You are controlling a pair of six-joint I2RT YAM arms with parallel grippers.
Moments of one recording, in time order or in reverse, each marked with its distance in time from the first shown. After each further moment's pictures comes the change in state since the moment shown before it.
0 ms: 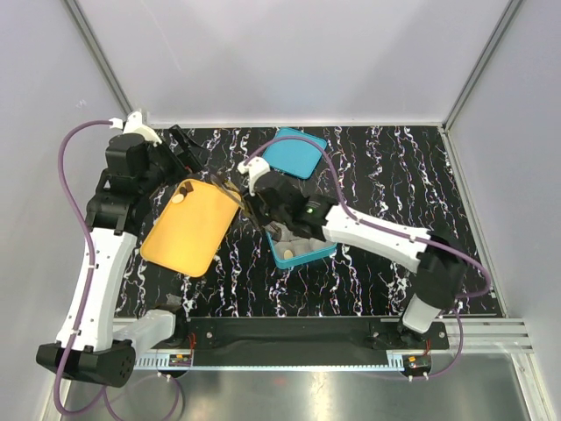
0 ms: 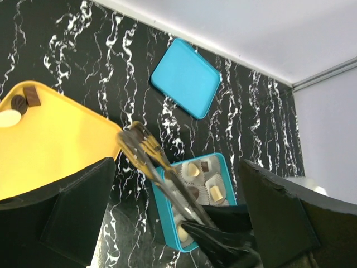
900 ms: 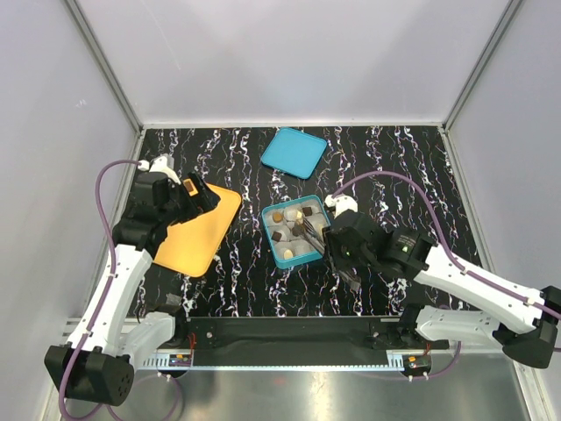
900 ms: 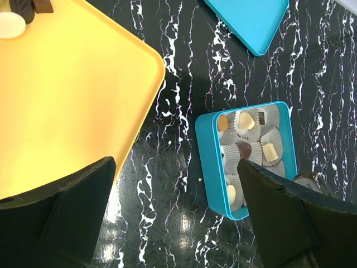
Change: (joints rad) left arm 0.000 -0.117 -0.447 0.095 0.024 0.038; right arm 0.003 -0.684 -0.407 -0.602 0.051 0.347
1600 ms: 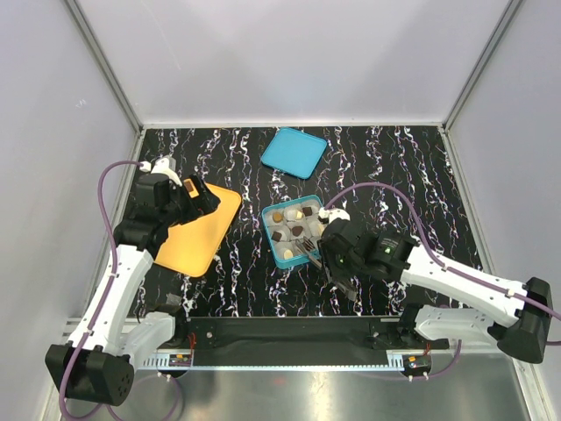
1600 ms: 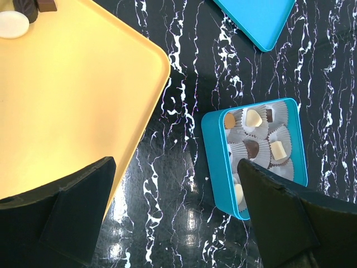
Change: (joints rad) left arm 0.000 0.000 -0.020 0.012 -0.005 0.025; right arm 0.000 0.045 -0.109 0.011 -0.089 0.053
